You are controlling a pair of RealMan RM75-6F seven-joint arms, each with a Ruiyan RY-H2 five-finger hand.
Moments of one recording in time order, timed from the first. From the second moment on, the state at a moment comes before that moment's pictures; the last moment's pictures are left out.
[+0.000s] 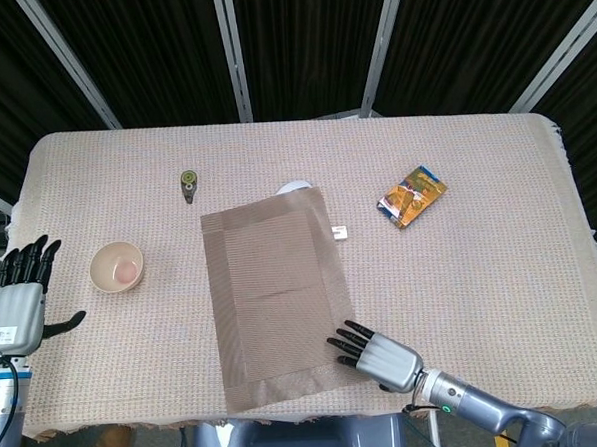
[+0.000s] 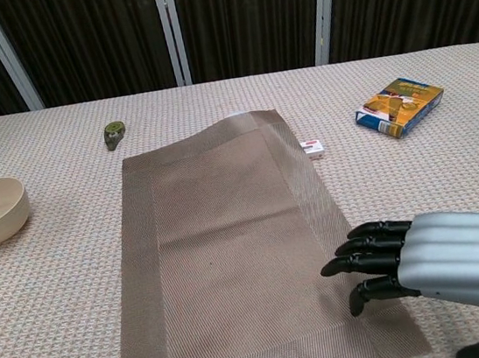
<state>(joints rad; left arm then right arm) -0.24 -1.16 -0.11 -1.80 1.28 1.44 0.30 0.56 -1.45 -0.12 -1.47 -1.91 0.96 -0.20</state>
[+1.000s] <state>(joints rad) -0.23 -1.15 -0.11 -1.79 1.28 1.42 0.28 0.61 -1.49 -0.11 -1.53 -1.81 0.90 -0.35</state>
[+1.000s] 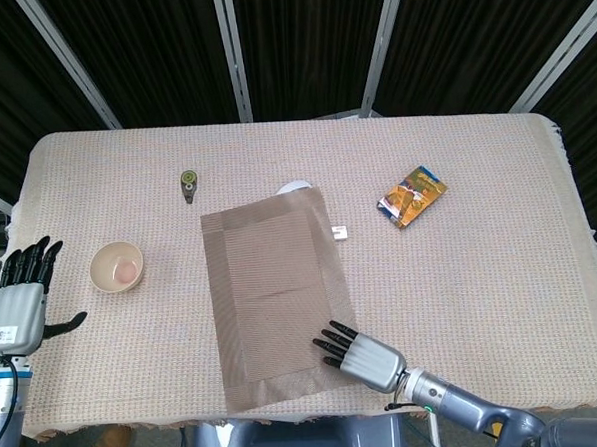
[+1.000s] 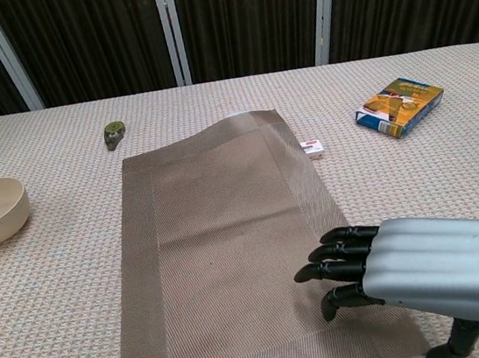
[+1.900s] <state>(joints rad) -0.23 -1.16 -0.12 -1.79 1.28 1.41 0.29 0.64 -1.52 -0.10 -1.51 -1.80 0.95 -0.35</state>
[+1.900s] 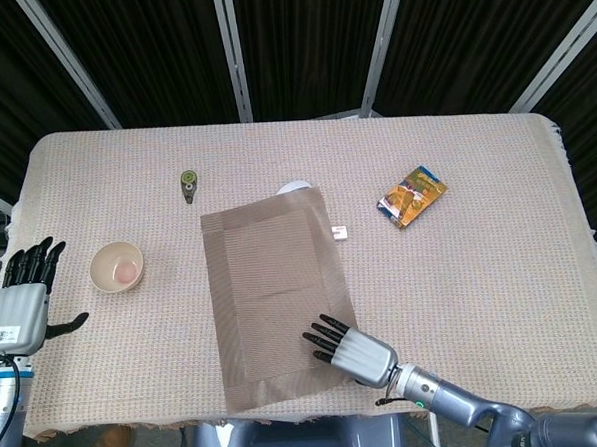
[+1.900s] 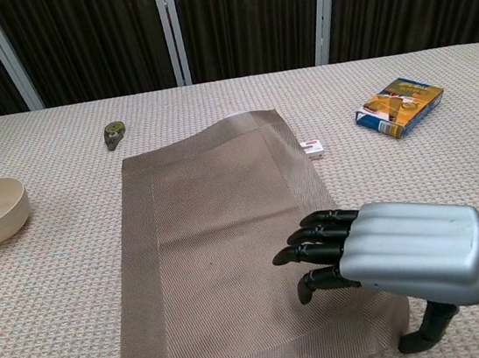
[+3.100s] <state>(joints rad) -0.23 -1.16 -0.12 -1.79 1.29 1.39 0.28 0.60 -1.46 -0.21 -1.41 -2.00 1.20 -0.27</state>
